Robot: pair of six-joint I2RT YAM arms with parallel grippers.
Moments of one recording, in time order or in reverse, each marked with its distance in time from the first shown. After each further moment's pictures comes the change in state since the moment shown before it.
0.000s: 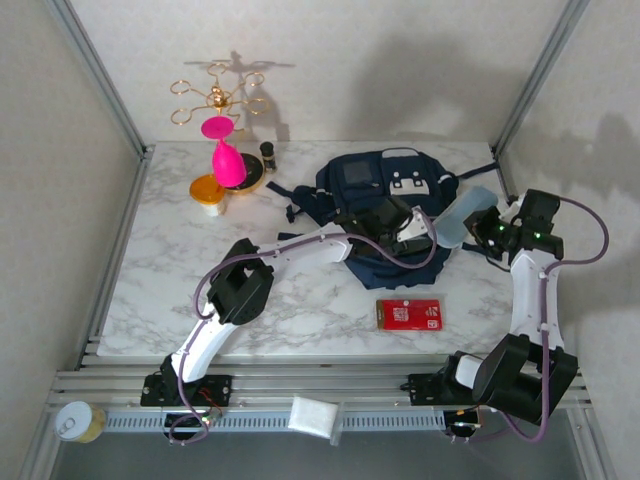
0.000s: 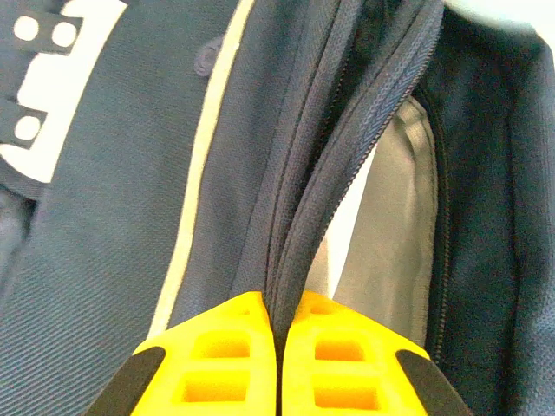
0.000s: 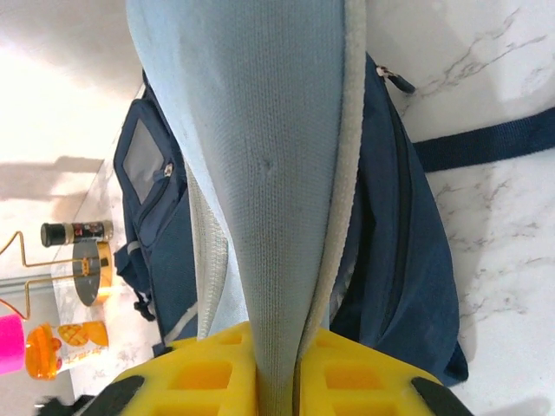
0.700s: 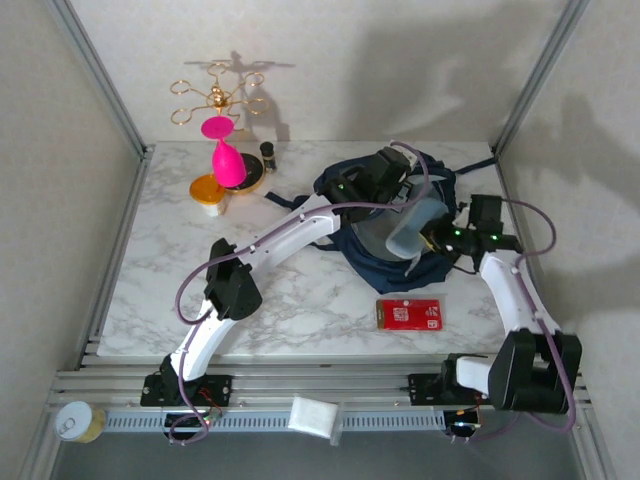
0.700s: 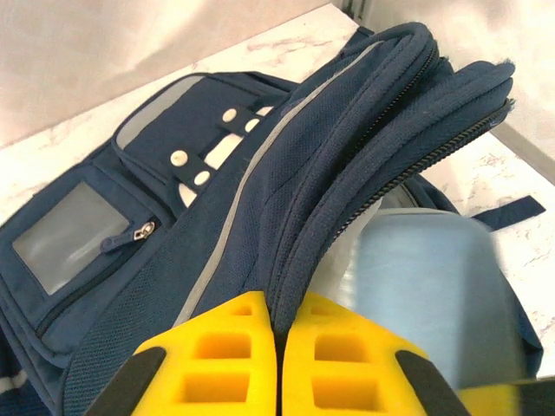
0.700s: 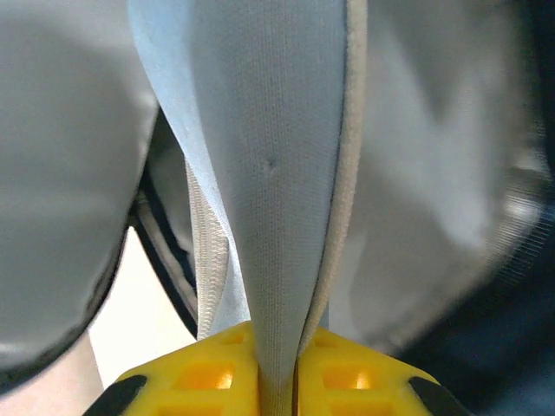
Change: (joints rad) left arm 0.042 -0.005 0.367 -0.197 -0.128 -0.539; right arm 0.325 0.064 -0.148 0.216 0.023 0.207
